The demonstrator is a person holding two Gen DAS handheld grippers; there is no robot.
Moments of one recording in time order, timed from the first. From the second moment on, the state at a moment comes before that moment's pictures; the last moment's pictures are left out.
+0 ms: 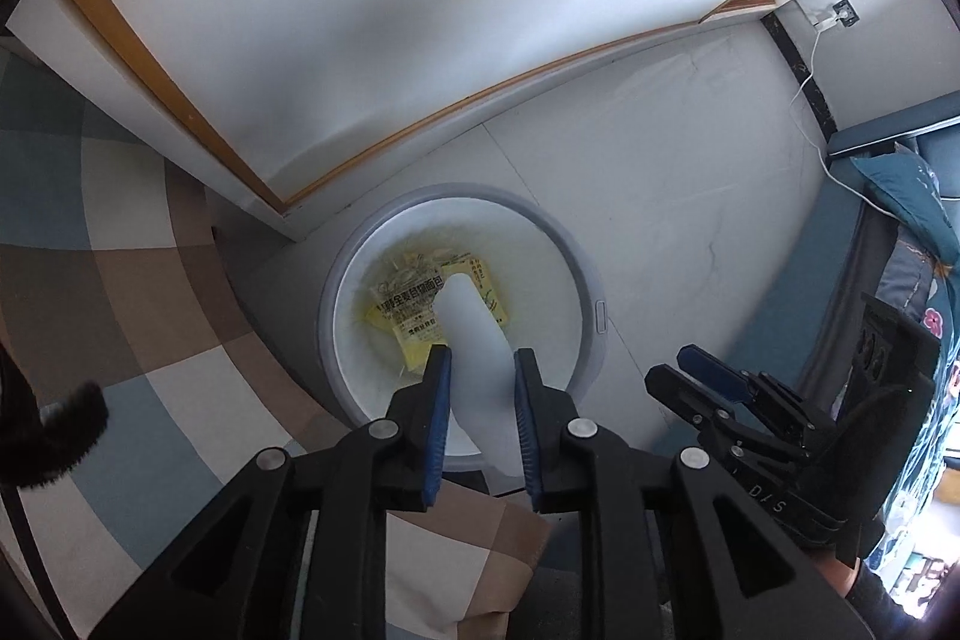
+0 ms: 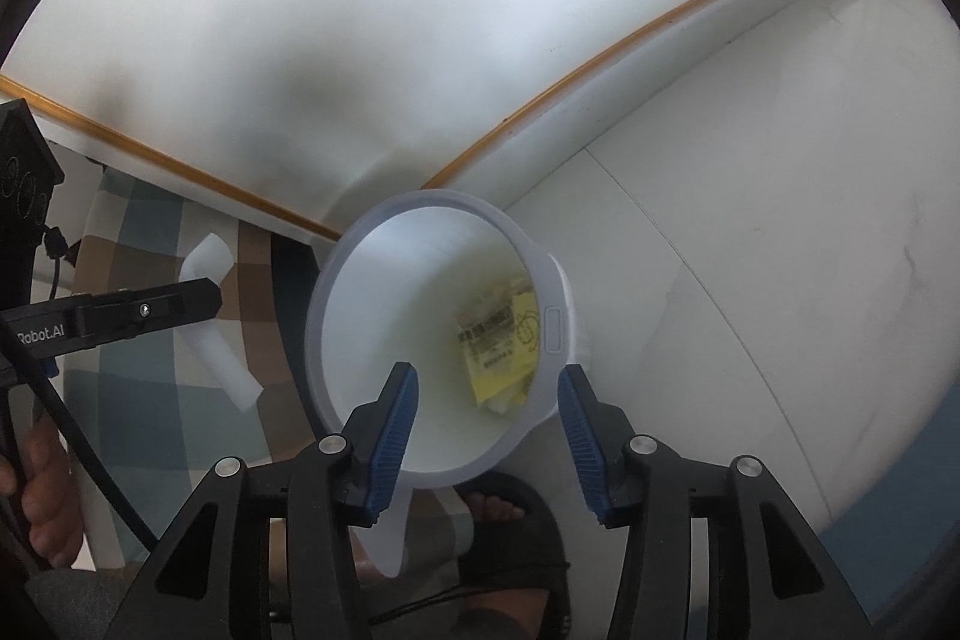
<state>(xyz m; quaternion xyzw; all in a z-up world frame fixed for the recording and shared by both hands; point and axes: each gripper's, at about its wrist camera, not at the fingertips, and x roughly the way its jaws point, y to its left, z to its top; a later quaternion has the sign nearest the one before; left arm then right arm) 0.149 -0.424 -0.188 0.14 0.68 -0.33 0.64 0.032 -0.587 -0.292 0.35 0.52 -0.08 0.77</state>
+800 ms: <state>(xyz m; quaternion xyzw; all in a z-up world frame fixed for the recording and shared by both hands) 0.136 -0.399 -0.142 0.13 0.63 -0.31 0.70 0.029 -0.582 -0.255 0.33 0.50 -0.07 0.80</state>
